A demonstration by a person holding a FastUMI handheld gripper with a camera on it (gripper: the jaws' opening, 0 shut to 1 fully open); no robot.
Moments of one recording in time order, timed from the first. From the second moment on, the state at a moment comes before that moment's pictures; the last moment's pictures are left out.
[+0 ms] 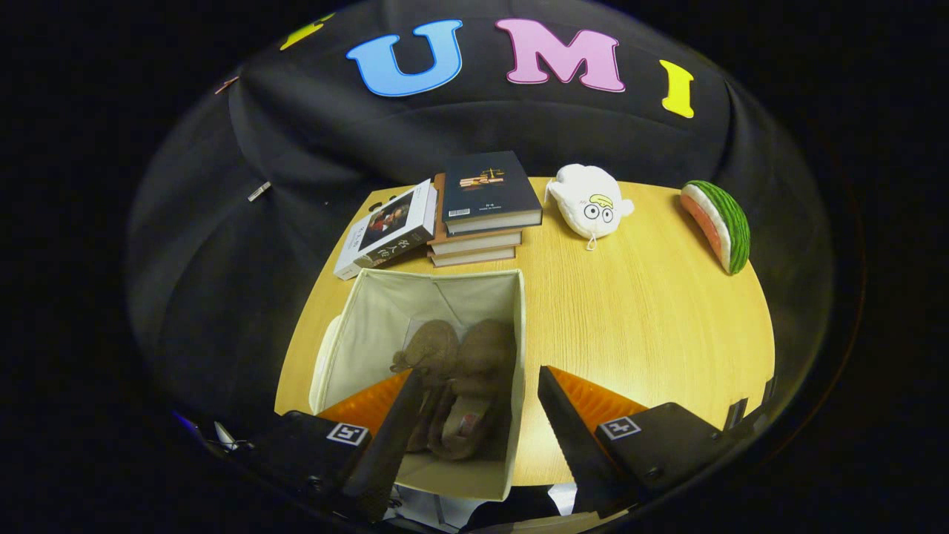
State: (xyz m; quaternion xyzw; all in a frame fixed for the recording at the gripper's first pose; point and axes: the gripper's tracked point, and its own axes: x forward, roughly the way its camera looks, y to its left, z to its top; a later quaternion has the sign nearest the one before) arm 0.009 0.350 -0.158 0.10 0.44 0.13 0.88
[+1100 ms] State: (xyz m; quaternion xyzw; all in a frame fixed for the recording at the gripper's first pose) arm 0.079 0.168 -0.007 0.07 0.13 0.11 0.98
